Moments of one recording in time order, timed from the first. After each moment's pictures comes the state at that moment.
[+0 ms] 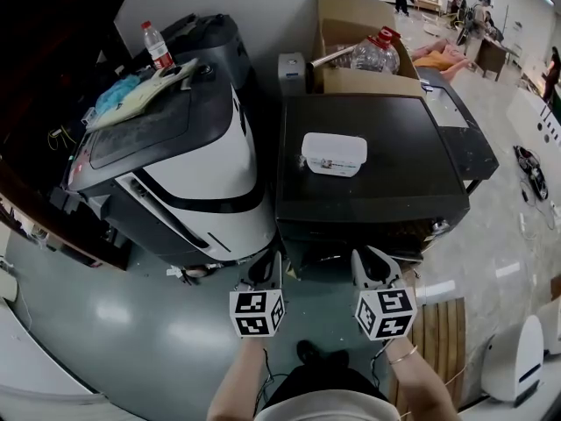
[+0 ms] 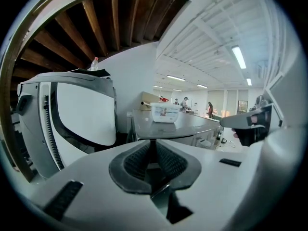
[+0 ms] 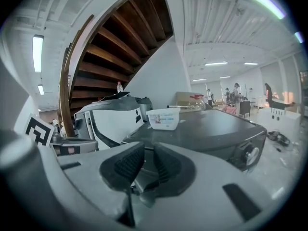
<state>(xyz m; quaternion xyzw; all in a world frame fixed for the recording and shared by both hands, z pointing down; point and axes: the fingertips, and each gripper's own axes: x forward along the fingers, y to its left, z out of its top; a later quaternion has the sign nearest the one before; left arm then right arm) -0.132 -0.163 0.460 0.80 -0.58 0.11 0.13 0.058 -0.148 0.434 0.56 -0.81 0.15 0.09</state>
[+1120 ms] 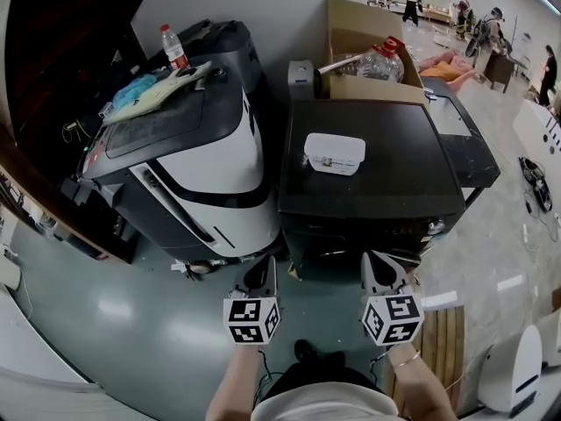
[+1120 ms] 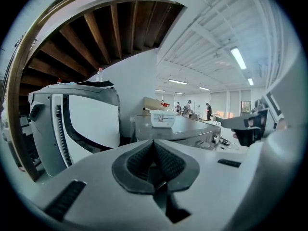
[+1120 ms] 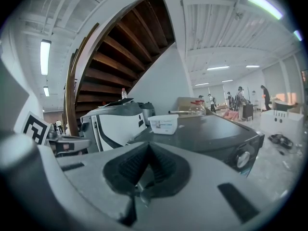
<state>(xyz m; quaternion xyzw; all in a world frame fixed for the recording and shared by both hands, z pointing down) -0.132 -0.108 0.428 0.79 -0.60 0.09 0.11 0.081 -0.106 0.411 0.55 -0.82 0.13 0.07</state>
